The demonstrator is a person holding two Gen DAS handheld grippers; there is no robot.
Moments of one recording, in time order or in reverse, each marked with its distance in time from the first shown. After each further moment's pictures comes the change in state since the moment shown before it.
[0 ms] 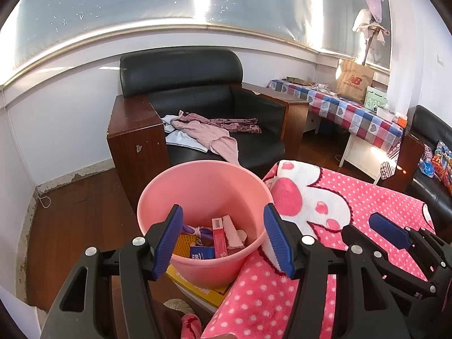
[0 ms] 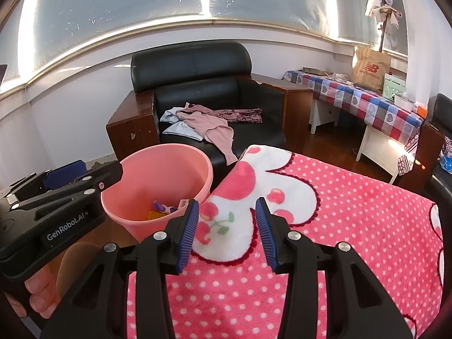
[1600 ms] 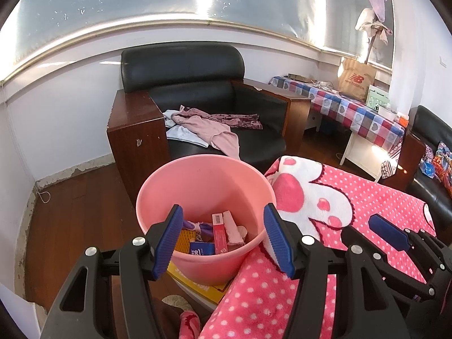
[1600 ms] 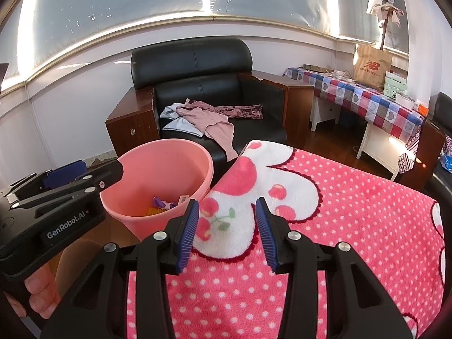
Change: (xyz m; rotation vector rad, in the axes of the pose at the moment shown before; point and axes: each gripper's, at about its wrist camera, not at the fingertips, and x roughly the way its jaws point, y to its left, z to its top) left arm -0.002 -0.004 -0.012 -0.007 0.006 0.006; right arm 0.000 0.003 -0.003 -0.004 0.012 0.004
